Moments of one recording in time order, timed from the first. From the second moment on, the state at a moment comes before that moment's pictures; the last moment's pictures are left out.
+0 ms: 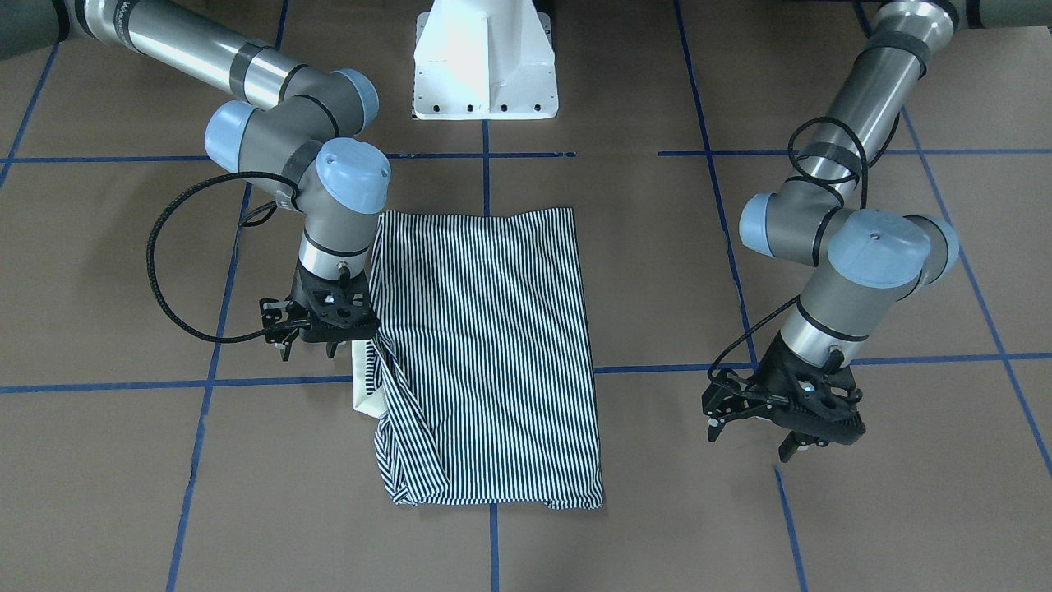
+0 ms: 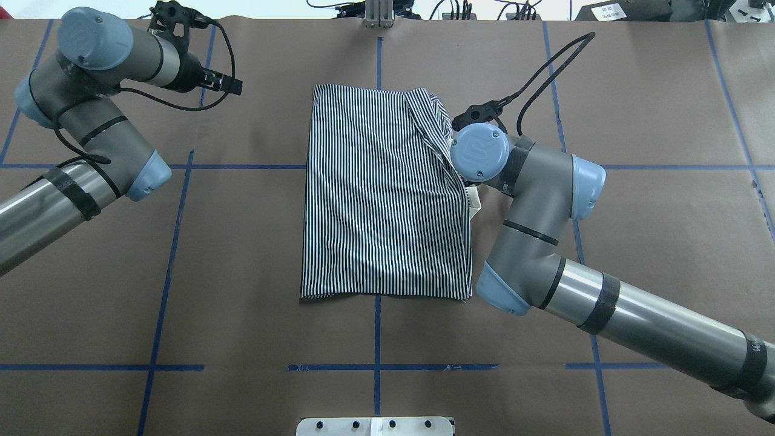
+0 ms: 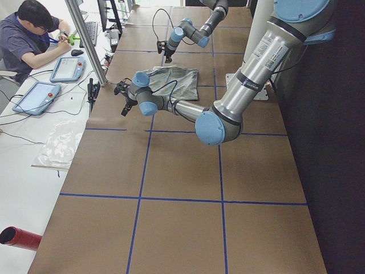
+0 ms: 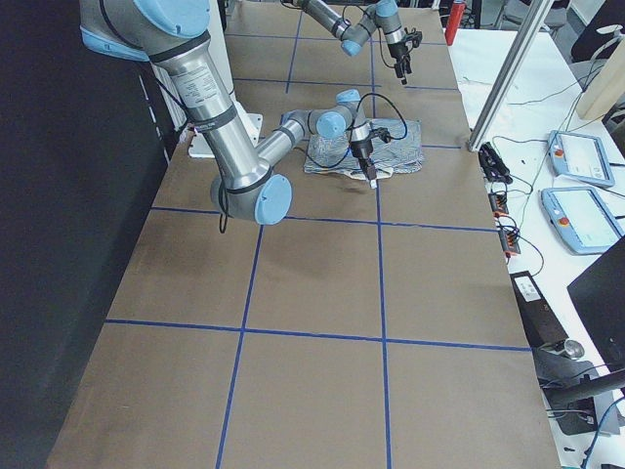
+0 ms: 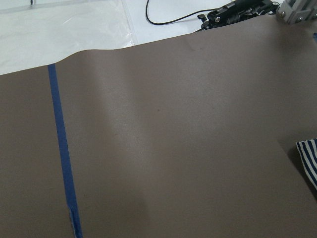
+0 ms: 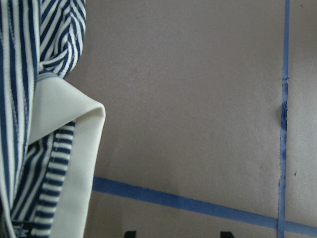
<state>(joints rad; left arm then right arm) -0.93 -2.19 -1.16 -2.39 -1.89 -0.73 0.60 -0.93 1.51 -1.64 1.46 0.82</state>
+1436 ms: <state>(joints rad) -0.93 -2.19 -1.17 -2.40 -1.93 -0.74 0.58 -0.65 1.15 -1.56 1.46 0.83</state>
